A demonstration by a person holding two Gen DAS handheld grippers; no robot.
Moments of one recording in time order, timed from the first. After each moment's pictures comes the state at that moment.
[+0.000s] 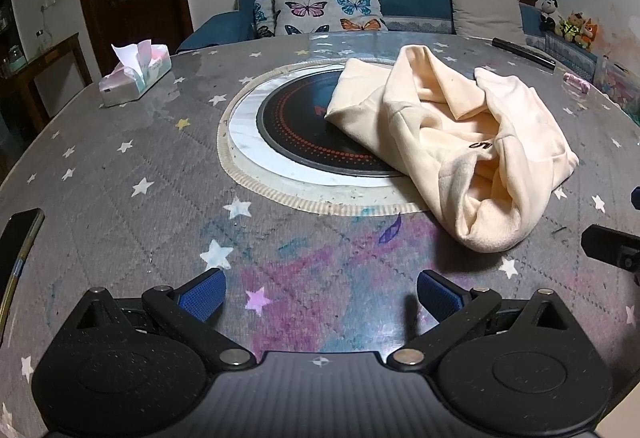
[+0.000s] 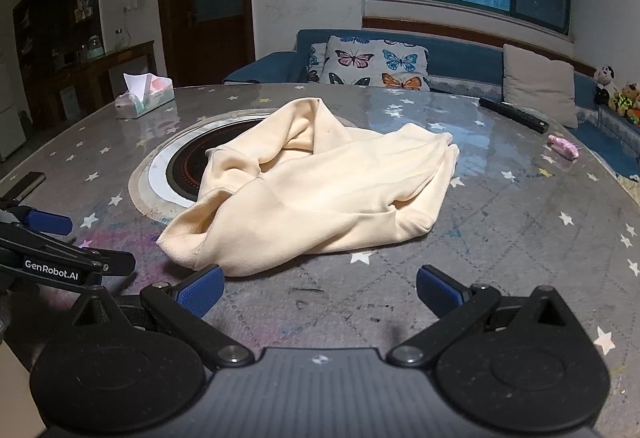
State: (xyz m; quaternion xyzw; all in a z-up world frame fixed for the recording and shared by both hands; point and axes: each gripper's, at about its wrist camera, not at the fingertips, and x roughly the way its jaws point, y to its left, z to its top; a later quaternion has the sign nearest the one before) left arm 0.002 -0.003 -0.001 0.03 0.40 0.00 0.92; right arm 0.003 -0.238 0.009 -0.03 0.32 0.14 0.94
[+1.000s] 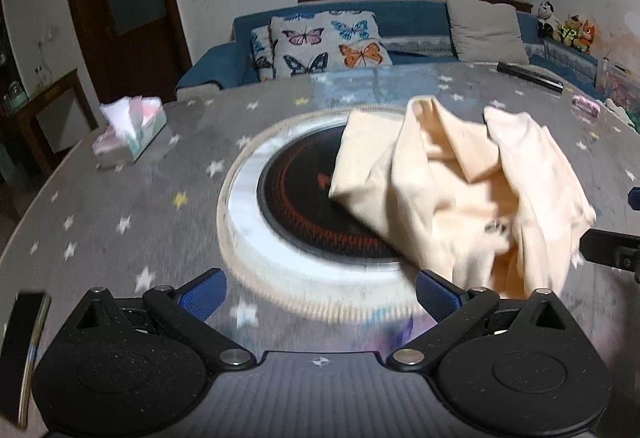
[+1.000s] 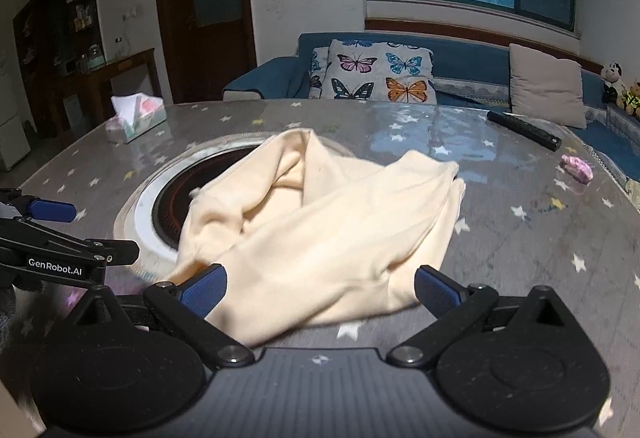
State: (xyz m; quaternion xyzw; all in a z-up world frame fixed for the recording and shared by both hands) left arm 0.060 -0.012 0.032 0.06 0.36 0.00 0.93; right arm 0.065 -0.243 0.032 -0.02 0.32 0.14 0.94
